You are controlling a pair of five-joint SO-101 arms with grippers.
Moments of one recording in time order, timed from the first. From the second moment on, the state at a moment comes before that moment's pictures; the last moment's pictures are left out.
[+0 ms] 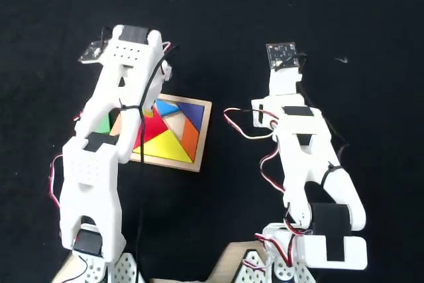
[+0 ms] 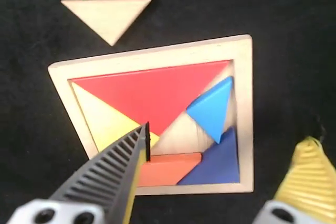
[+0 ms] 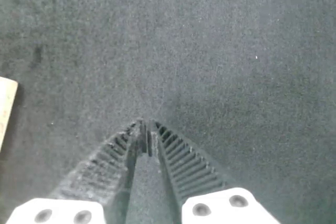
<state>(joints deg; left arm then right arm) 6.9 40.2 -38.1 99.9 79.7 1.7 -8.0 45.7 30.5 7.9</state>
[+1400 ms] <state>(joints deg) -29.8 -11.1 25.9 73.4 19.0 -31.7 22.7 2.5 57.5 14.5</state>
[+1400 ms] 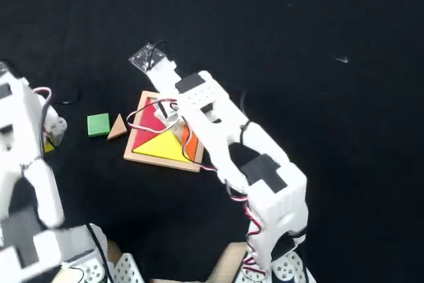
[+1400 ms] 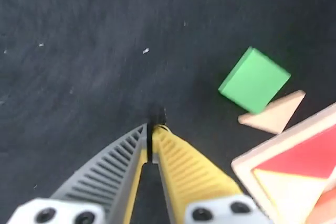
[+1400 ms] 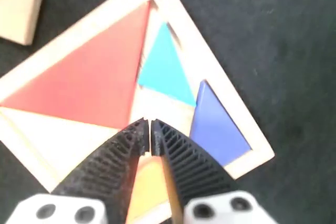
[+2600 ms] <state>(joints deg) -34.5 -23.7 50.4 47.0 25.4 -32.3 37.5 -14.3 63.1 14.4</state>
